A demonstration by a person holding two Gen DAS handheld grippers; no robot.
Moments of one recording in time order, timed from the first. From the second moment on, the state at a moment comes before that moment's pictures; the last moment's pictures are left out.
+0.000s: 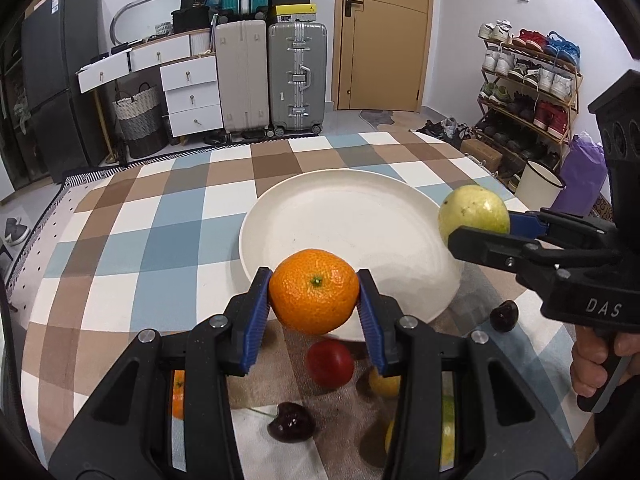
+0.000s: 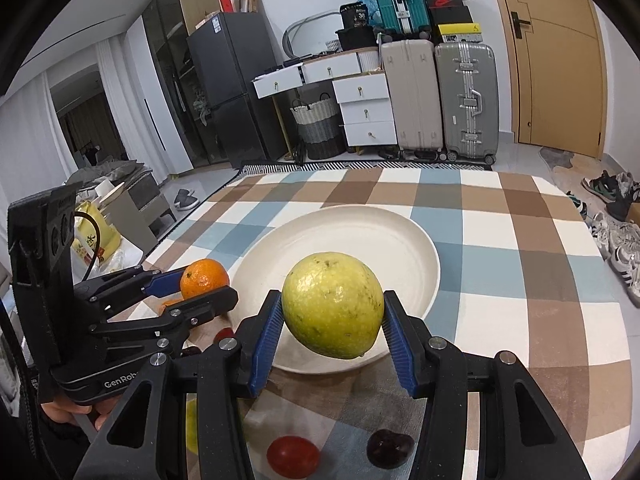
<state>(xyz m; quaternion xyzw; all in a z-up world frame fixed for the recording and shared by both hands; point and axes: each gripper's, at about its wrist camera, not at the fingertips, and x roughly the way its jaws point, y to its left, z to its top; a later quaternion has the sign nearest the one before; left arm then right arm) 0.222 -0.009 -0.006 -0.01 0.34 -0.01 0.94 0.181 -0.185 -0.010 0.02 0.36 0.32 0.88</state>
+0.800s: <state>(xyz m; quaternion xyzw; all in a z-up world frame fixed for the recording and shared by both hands) 0.242 -0.006 -0.032 -0.01 0.37 -0.01 0.93 0.203 -0.170 -0.044 0.01 0.40 0.31 0.86</state>
